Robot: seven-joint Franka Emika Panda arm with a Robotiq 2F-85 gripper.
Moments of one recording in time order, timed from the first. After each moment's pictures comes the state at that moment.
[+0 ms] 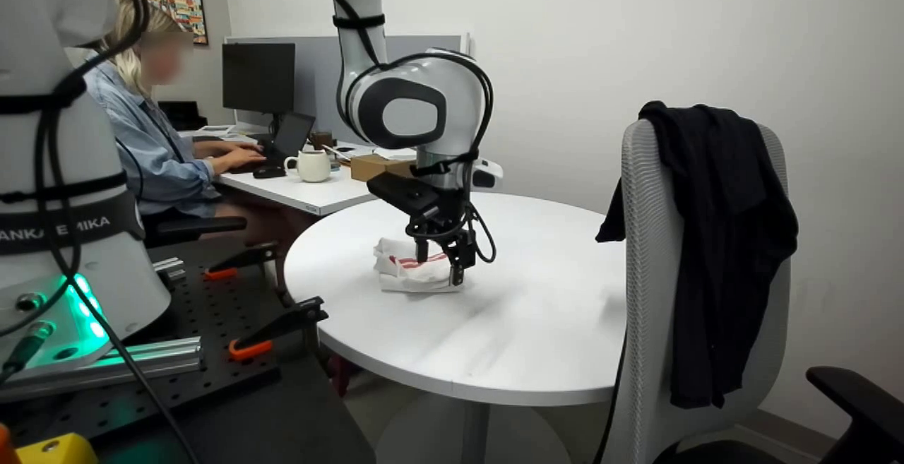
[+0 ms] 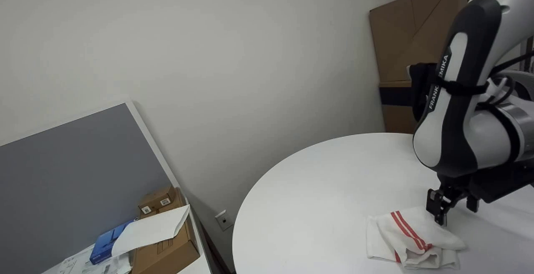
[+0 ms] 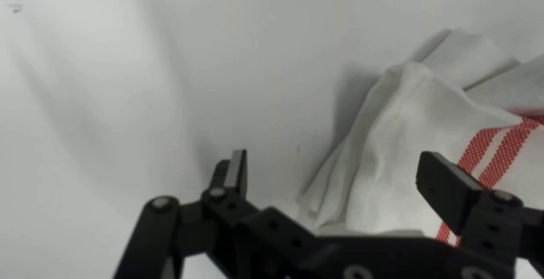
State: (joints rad) arm -0.37 0.38 0.15 -2.58 -0.02 2.98 -0.25
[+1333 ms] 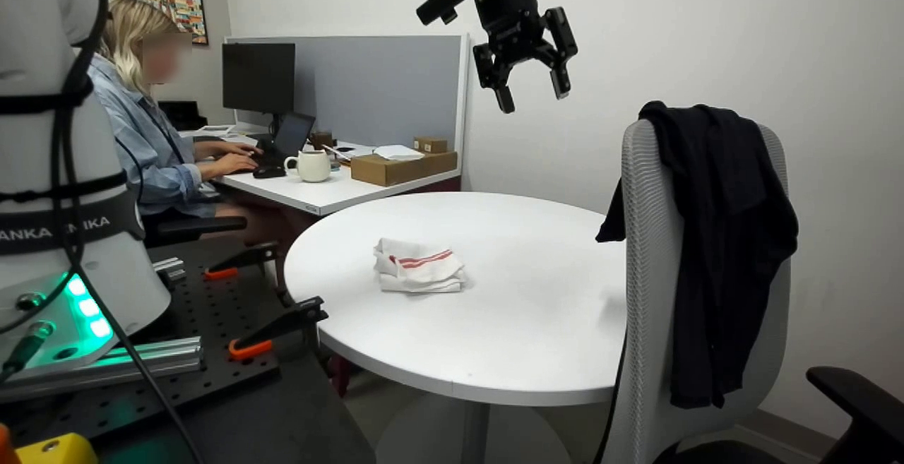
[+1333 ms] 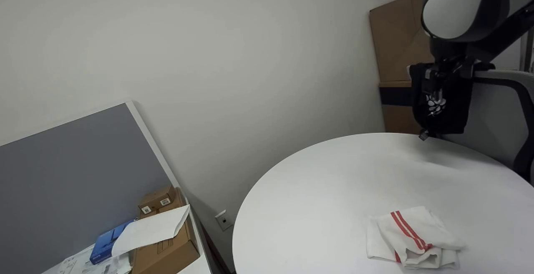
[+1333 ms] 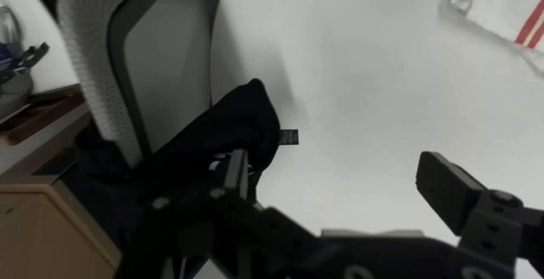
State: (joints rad) arm -0.25 -0.20 -0.06 -2.48 -0.42 2.64 -0.05
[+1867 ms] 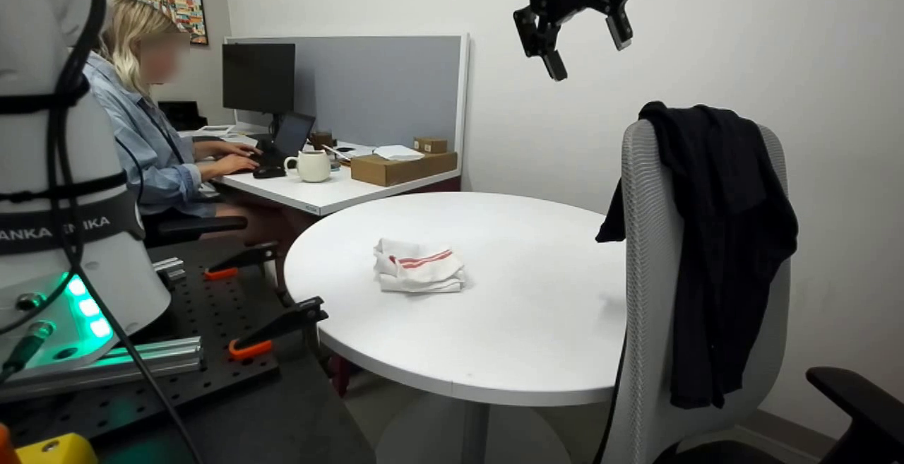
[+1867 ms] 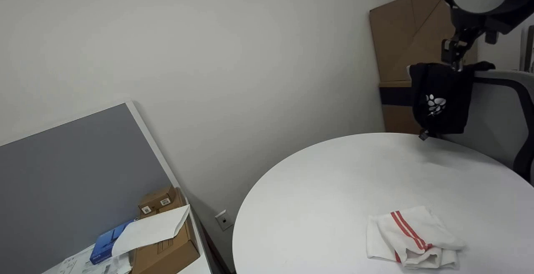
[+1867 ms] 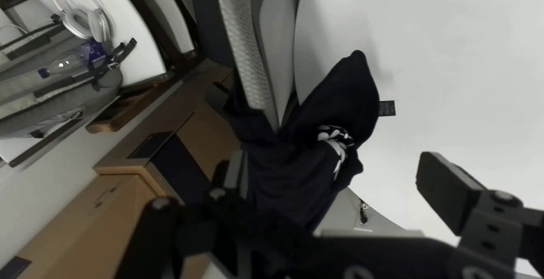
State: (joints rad) arm -0.31 -0.21 -0.10 -2.41 -0.58 2.65 0.07
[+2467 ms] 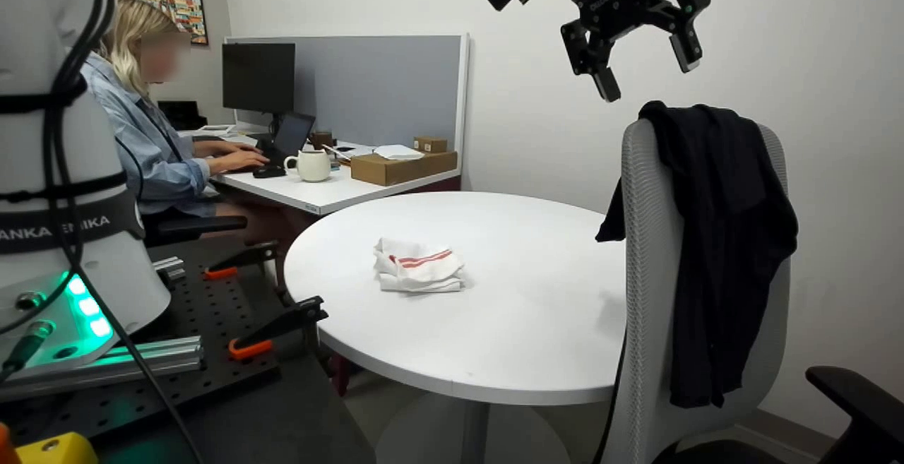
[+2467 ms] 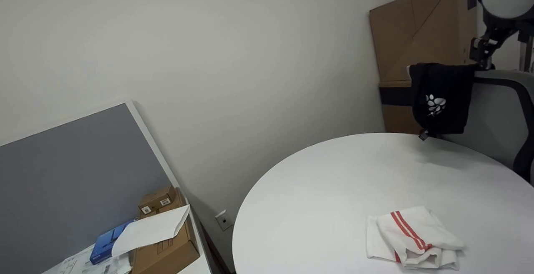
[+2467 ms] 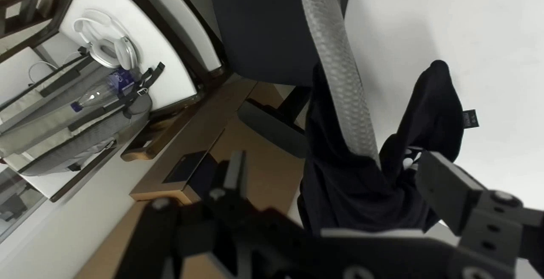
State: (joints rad) arm -0.35 -0.09 -0.21 -2.35 -0.58 2.75 0.06
